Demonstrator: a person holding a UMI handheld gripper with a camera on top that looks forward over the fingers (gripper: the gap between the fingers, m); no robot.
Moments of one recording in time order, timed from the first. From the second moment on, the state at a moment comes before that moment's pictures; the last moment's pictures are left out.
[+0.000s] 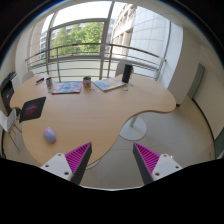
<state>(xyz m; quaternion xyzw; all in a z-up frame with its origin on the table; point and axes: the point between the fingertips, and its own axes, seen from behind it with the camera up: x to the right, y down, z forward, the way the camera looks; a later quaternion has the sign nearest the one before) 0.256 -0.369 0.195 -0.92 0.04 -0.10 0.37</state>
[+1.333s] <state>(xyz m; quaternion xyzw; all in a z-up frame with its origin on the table) -0.030 -0.197 -0.014 -0.91 -0.01 -0.03 0.42</state>
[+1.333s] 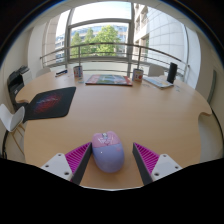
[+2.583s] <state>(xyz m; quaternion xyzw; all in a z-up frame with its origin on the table) -0.318 0.023 0.092 -0.87 0.03 -0.01 0.49</state>
